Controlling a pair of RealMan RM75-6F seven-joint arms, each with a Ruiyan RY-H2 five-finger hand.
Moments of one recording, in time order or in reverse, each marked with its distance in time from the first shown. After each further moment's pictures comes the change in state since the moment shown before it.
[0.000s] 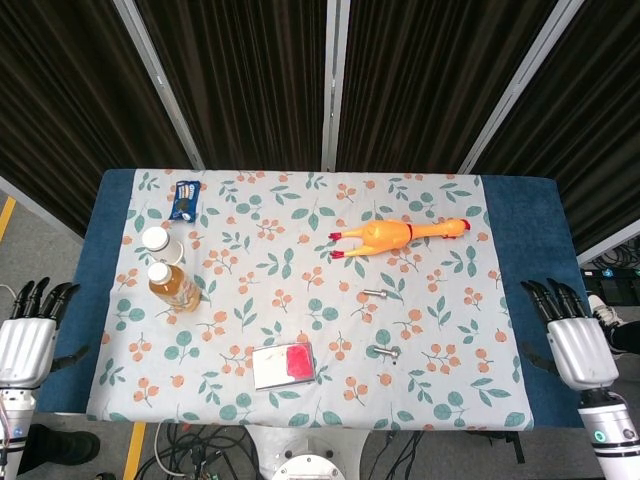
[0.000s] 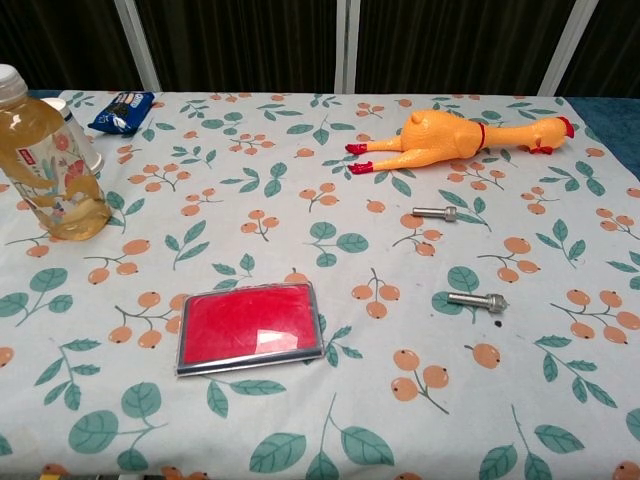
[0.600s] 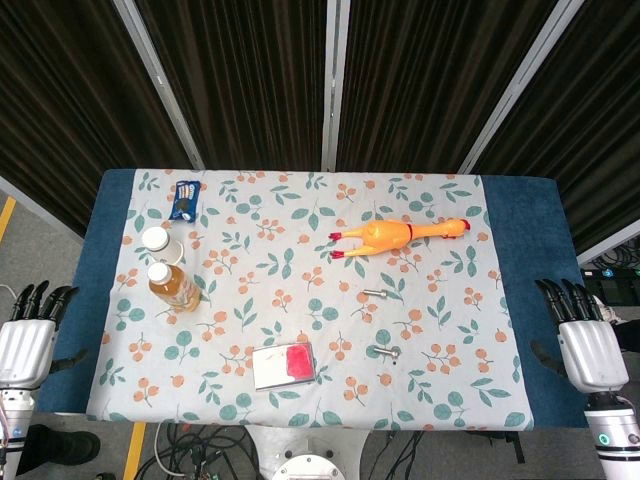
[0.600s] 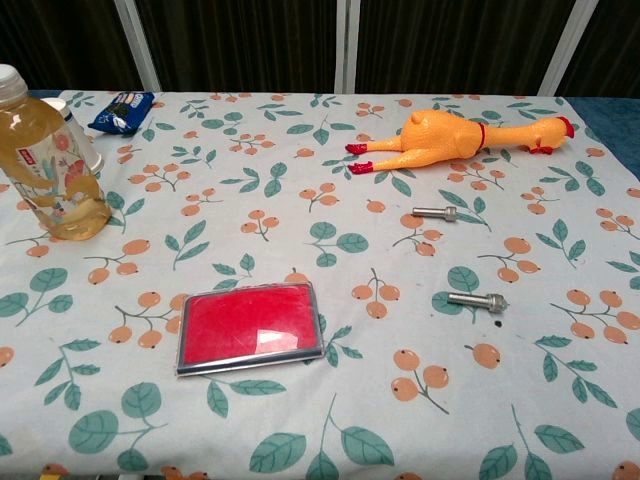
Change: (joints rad) left arm 0.000 0.010 0.005 -0.008 -0.023 -0.025 -0.001; right arm -0.038 -0.022 0.011 0.017 0.036 0.052 -0.041
